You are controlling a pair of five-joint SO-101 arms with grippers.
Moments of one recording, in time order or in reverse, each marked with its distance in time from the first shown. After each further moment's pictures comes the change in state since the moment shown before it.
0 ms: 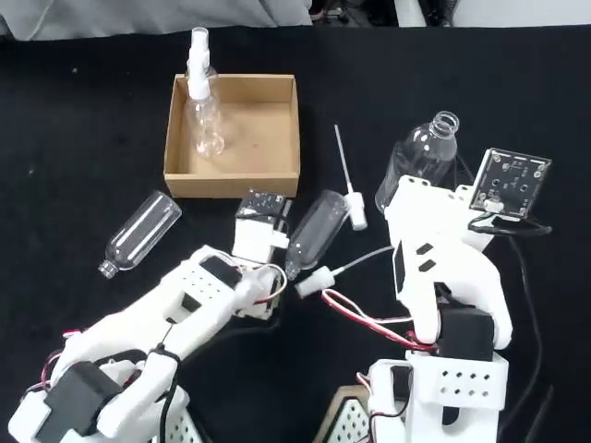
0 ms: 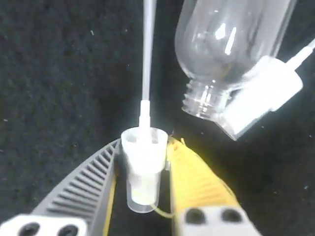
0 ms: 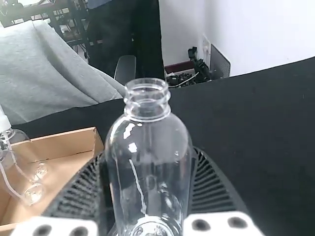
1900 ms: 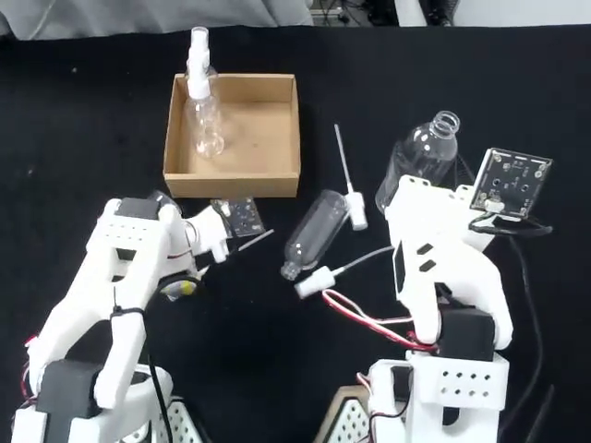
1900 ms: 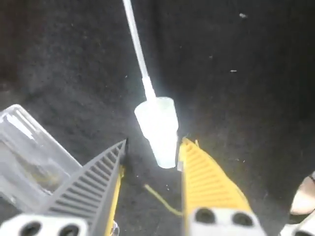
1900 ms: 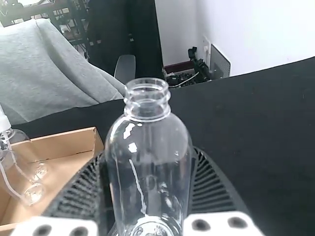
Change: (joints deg) left arm -27.8 1.0 -15.4 27.5 -83.2; right arm 0.0 -0.1 0.0 0.0 0.0
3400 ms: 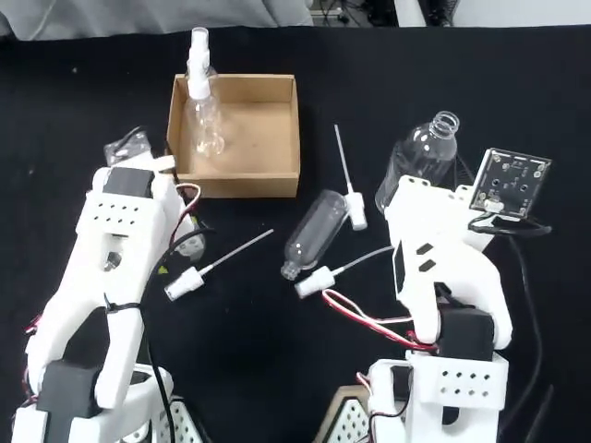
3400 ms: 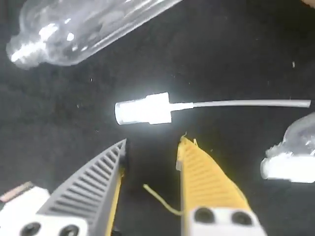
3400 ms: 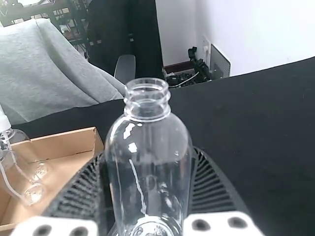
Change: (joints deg) left arm 1.1 0.0 -16.1 19.9 101.0; right arm 0.0 0.0 0.0 0.0 0.0
